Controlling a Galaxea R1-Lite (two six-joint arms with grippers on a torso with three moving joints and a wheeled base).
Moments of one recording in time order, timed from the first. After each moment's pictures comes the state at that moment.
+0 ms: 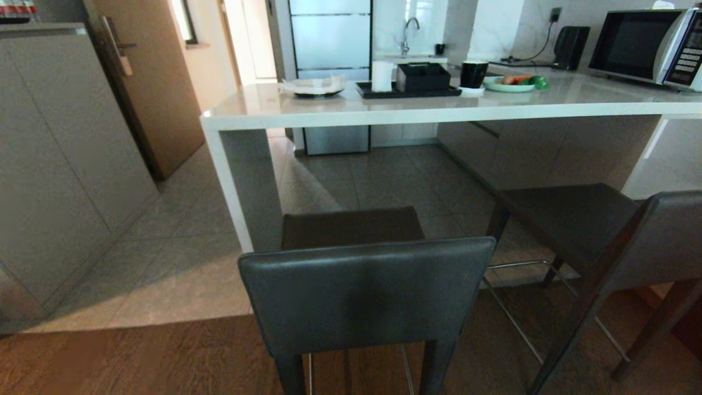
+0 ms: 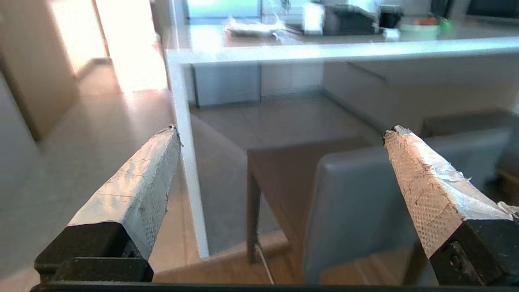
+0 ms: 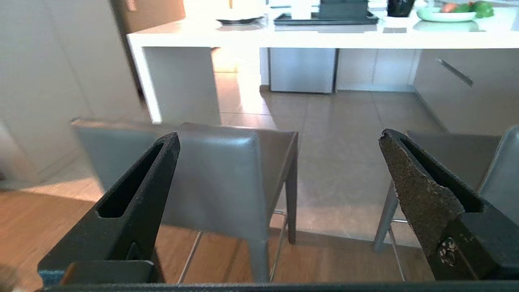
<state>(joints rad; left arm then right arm) -0.07 0.36 -0.52 -0.09 -0.14 -0.03 0.05 0.36 -0.54 -0.04 0.30 0.06</state>
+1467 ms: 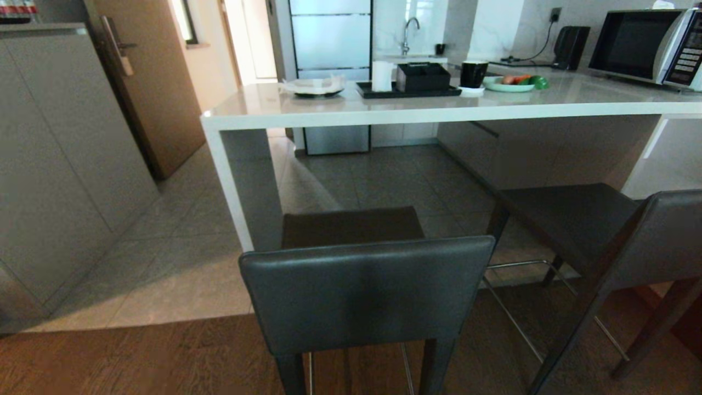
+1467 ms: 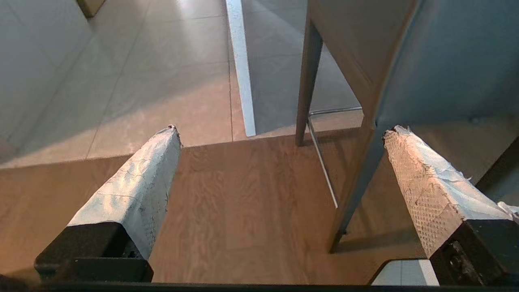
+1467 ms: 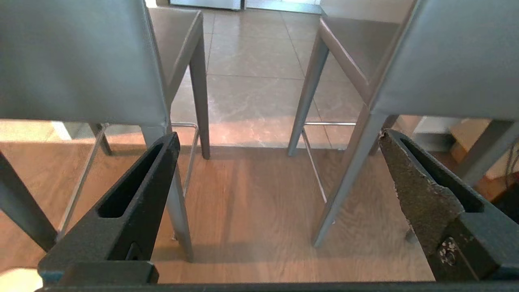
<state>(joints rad) -0.01 0.09 0.00 0.01 -0.02 0.06 0.00 0.00 0.00 0.01 0.05 -0.13</state>
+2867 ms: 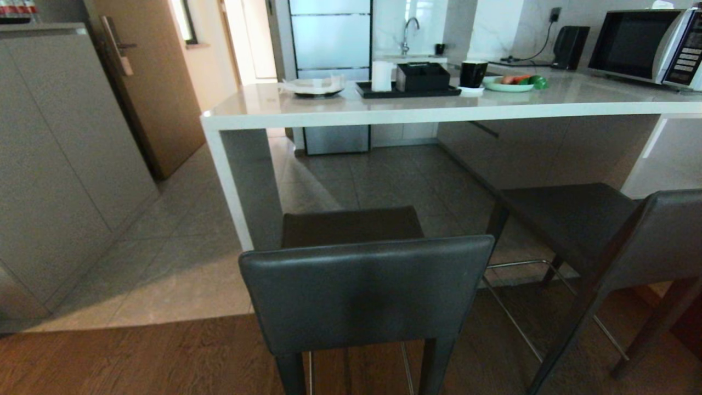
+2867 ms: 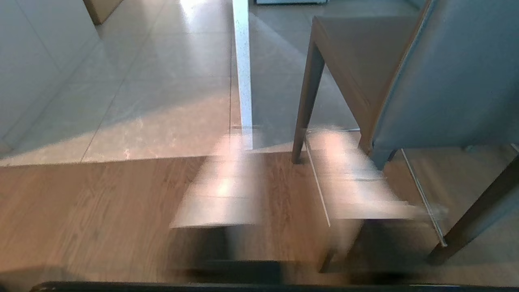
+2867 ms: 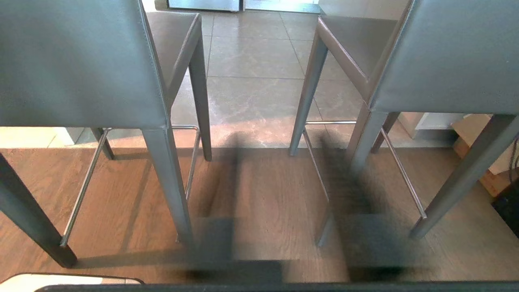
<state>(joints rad) 0.00 0.04 0.00 0.00 0.00 0.00 0.00 0.00 0.00 0.01 0.05 -0.11</state>
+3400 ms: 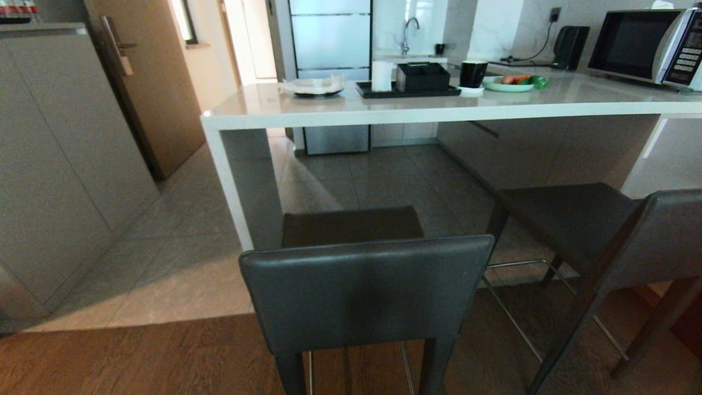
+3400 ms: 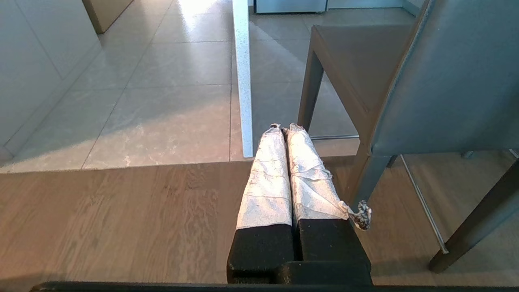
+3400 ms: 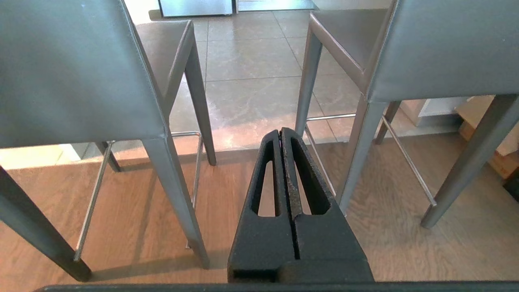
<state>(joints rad) 0.00 0.01 0.00 0.00 0.00 0.00 0.00 0.00 0.00 0.01 0.02 -0.03</state>
